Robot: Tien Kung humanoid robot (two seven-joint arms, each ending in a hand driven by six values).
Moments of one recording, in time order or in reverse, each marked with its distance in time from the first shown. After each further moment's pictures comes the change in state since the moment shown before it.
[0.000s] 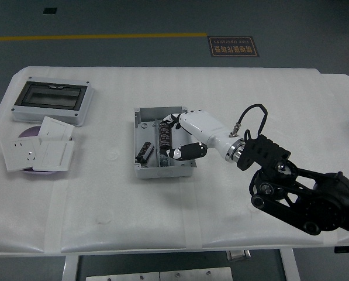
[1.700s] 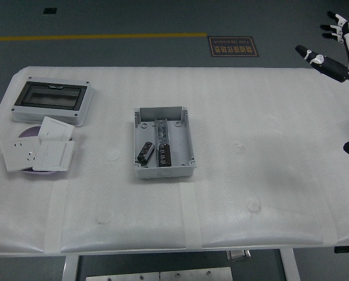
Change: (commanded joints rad) left arm 0.021 0.031 0.046 0.000 -0.072 0.008 -0.004; right arm -0.343 -0.160 0.913 0.025 0.352 -0.061 0.185
